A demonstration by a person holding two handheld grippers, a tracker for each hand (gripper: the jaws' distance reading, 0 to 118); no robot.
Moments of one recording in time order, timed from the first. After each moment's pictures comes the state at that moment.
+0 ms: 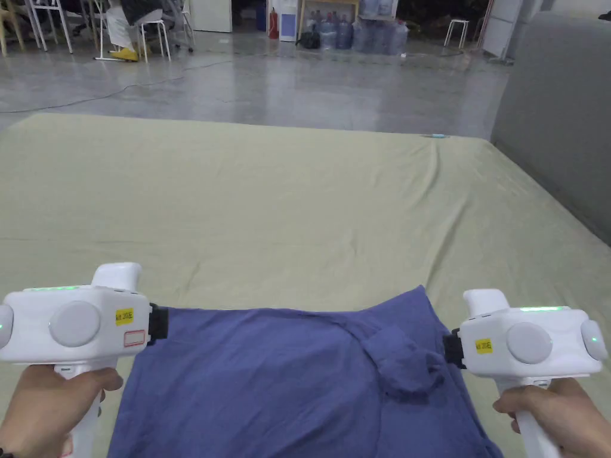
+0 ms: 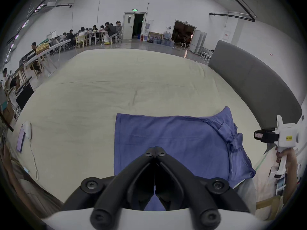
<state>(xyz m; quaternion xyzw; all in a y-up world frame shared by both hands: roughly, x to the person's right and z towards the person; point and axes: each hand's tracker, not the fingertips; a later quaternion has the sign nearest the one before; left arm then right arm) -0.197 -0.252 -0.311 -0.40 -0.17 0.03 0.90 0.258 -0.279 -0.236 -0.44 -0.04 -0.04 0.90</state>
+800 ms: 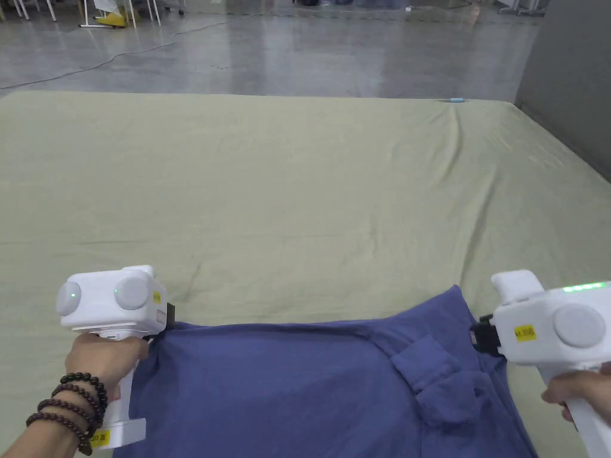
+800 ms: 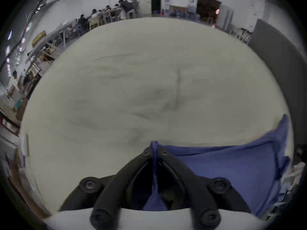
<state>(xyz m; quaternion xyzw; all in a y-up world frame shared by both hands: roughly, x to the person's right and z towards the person) -0.184 -0.357 -0.499 -0.51 -0.09 0.01 0.85 0.282 -0.295 -0.330 -0.48 -0.02 -0.02 0.88</state>
